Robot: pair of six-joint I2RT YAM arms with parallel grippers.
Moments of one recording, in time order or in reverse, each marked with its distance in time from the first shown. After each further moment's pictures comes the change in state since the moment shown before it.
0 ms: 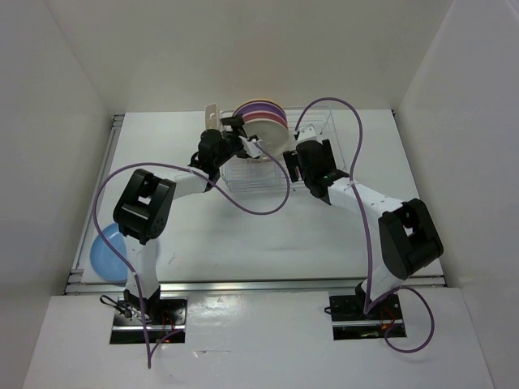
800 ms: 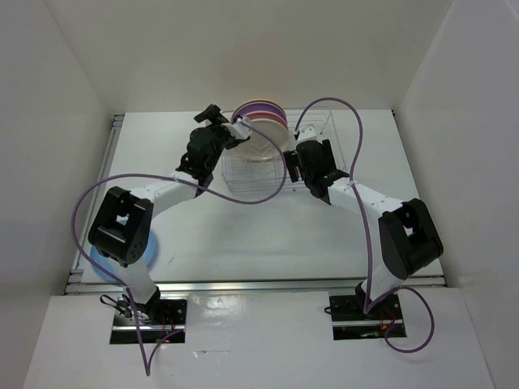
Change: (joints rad) left arm -0.032 -0.248 -0.124 -0.035 -0.424 -0.165; right arm 0.000 0.000 0.000 0.000 -0.004 0.000
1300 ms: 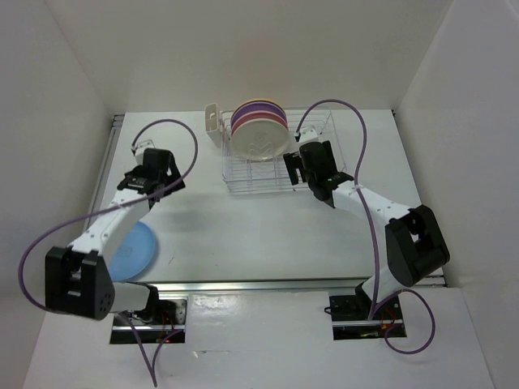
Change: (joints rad) left arm 0.342 -0.370 -0.121 -1.113 -0.271 -1.224; right arm 0.000 -0.062 -0.034 -0.007 -0.060 0.001
